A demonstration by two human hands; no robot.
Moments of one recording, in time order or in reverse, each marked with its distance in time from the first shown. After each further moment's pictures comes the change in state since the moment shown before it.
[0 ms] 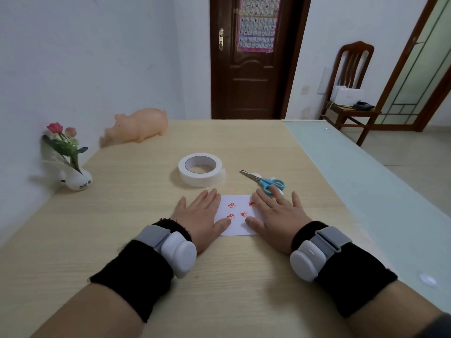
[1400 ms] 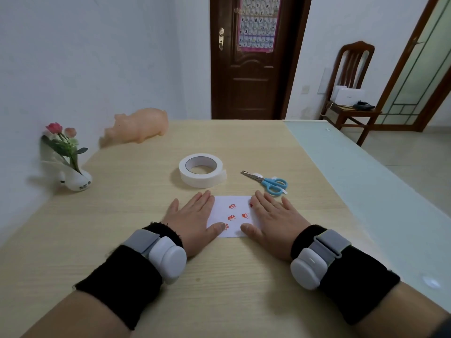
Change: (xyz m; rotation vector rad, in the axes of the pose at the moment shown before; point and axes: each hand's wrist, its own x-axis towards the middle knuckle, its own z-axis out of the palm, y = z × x) left_hand -0.006 -0.013 0.001 0.002 -0.005 -0.018; right_hand -0.004 -0.008 -0.001 -0.017 -0.045 -0.060
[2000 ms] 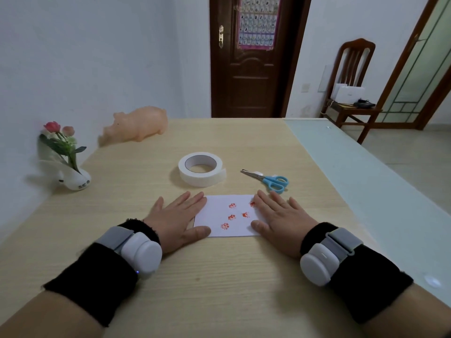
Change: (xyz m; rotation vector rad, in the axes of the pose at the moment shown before) left_hand -0.008 -0.034 -0.004 -0.021 -0.074 0.076; right_hand -0.004 0.013 -0.003 0.042 -0.052 -0.007
